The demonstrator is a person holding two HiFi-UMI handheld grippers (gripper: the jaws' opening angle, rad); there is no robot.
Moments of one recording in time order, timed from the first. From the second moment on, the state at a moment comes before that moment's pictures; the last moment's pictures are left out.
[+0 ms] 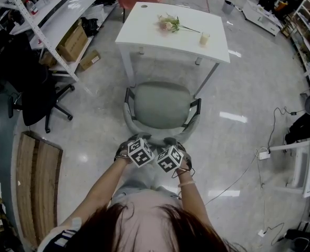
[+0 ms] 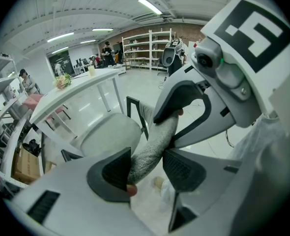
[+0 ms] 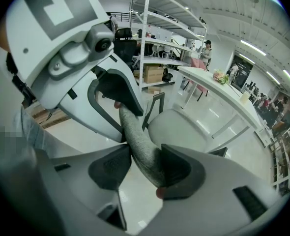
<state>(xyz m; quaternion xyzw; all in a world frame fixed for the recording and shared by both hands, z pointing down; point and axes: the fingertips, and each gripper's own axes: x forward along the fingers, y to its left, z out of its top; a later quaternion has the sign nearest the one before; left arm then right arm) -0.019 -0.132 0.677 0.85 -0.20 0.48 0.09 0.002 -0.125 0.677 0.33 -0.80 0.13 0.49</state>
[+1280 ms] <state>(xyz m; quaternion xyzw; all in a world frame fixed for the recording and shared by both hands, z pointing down) -0.018 -0.198 0.677 0.86 -0.18 0.48 0.08 0.002 -0.191 0.677 0.34 -0.79 0.13 0.49</state>
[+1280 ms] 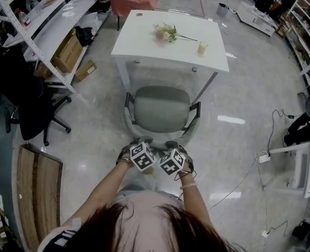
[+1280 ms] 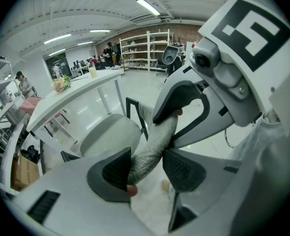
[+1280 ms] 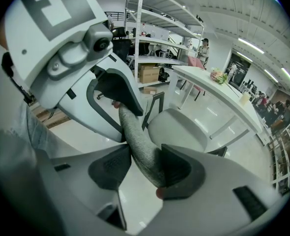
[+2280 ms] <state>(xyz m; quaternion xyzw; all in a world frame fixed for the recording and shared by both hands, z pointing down) -0.017 -0.239 0.677 0.86 -0.17 0.47 0.07 0.003 -0.233 0.679 0.35 -0.79 0.14 0.49</state>
